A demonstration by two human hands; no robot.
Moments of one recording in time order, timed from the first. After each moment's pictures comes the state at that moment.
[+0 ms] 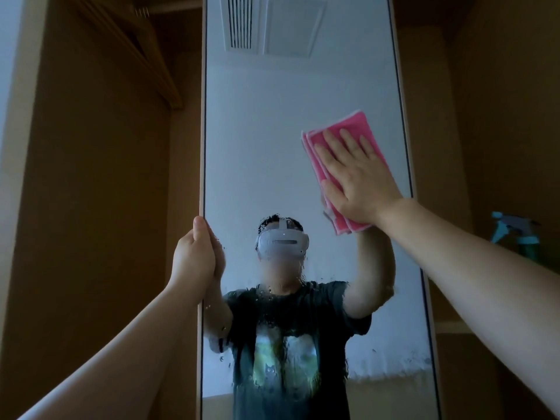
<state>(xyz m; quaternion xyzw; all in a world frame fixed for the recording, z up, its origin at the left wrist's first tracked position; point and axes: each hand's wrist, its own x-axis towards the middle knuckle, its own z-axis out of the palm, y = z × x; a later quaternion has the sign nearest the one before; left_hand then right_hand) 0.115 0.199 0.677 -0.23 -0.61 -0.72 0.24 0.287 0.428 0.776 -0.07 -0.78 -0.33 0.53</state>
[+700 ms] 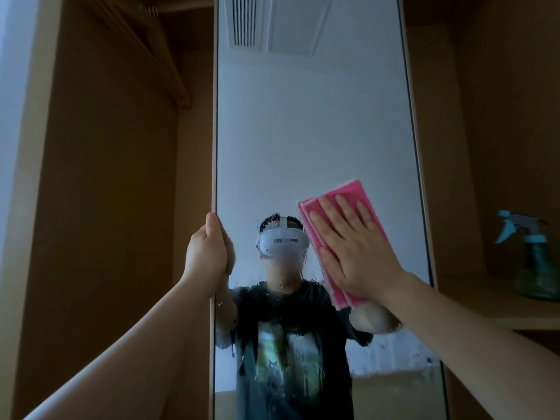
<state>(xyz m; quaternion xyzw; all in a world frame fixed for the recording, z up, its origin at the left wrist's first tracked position) 0.129 0.196 0.677 -0.26 -0.59 -0.73 0.22 0.274 0.406 0.666 -0.03 -0.78 -0.33 0.53</state>
